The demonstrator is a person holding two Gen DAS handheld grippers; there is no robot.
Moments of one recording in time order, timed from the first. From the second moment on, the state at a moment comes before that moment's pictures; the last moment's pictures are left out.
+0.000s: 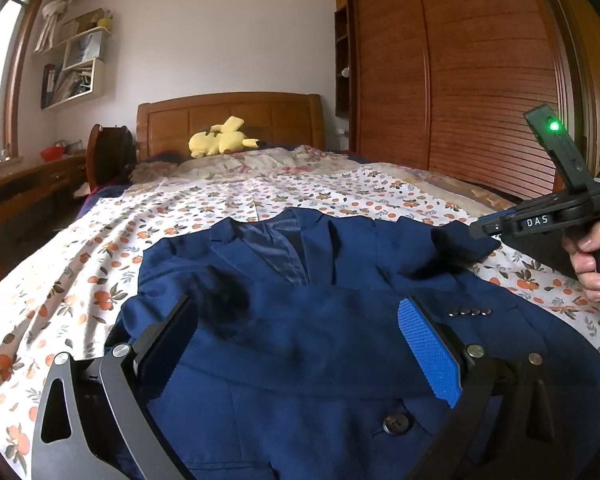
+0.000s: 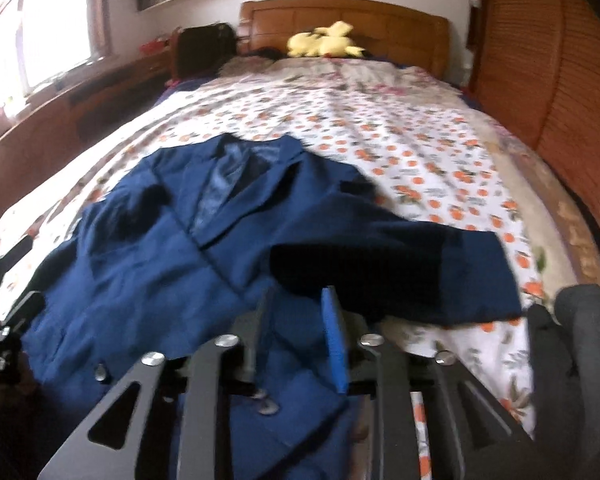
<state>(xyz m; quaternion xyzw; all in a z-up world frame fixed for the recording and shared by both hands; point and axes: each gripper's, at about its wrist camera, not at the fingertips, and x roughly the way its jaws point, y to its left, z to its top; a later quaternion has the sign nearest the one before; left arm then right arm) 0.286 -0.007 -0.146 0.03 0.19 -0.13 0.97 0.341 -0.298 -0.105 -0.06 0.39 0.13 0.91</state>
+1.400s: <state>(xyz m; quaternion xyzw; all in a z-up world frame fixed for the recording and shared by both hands) 0.271 0.004 -0.136 0.03 0.19 -0.14 0.97 0.386 -0.308 -0.075 -0.12 0.30 0.01 0.95</state>
